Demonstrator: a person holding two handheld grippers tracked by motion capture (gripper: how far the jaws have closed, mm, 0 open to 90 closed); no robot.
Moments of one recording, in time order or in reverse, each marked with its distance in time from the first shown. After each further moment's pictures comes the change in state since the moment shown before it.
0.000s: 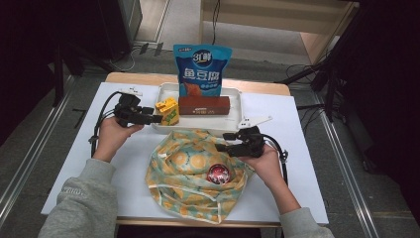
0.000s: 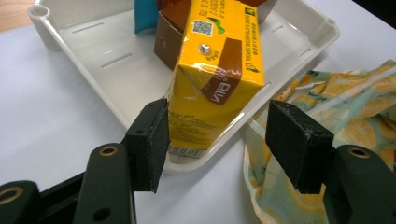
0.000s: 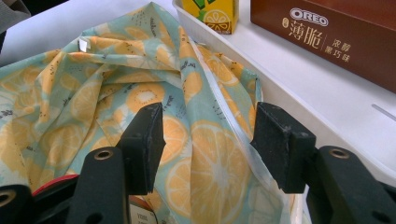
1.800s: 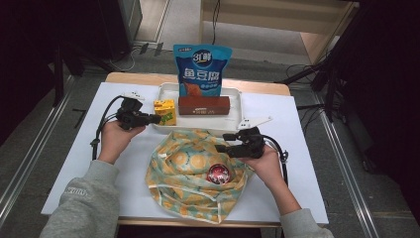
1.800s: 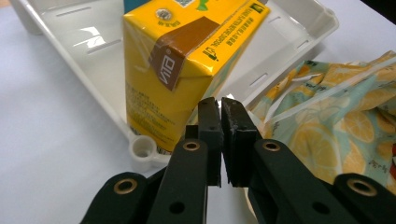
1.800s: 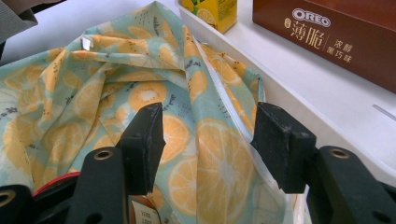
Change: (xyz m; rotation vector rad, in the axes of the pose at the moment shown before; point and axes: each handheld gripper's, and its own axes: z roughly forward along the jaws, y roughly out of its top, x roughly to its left) left arm -0.002 -0.009 0.008 0.014 -0.010 -0.016; right arm 0.003 0.000 -0.001 0.003 -0.001 -0.006
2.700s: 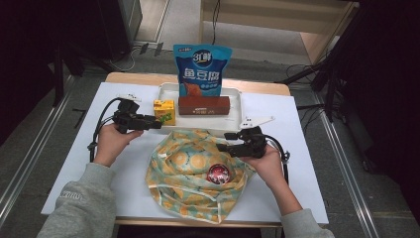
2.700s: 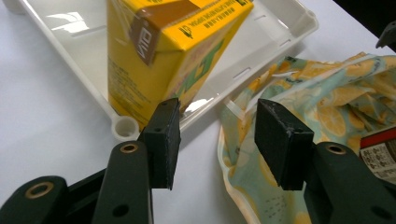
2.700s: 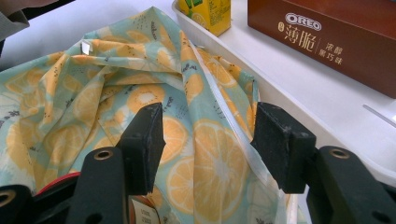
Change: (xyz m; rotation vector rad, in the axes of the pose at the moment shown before) left arm -0.005 -0.007 -0.008 0.007 -0.061 -0.052; right arm 0.000 0.001 -0.005 -0.010 -0.011 0.005
